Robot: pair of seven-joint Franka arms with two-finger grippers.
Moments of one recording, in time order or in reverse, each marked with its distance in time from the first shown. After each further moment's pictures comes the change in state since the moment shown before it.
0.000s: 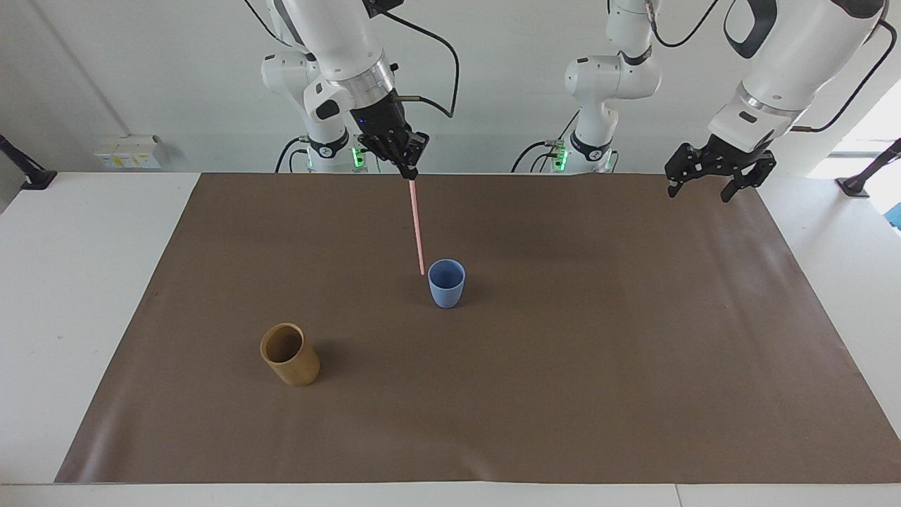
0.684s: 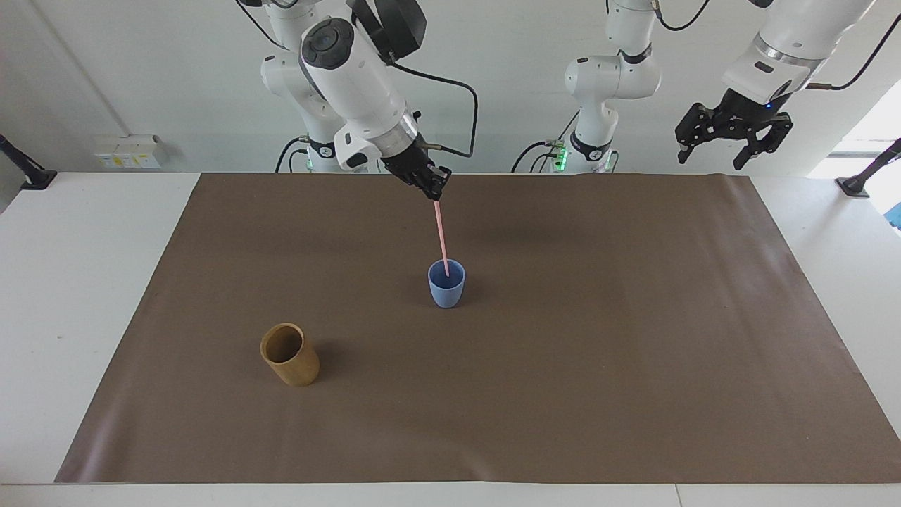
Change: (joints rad) left arm 0.000 -0.043 0.005 0.045 0.001 -0.070 0.042; right arm 0.020 0.127 -0.003 -0.017 0.053 0.043 0.017
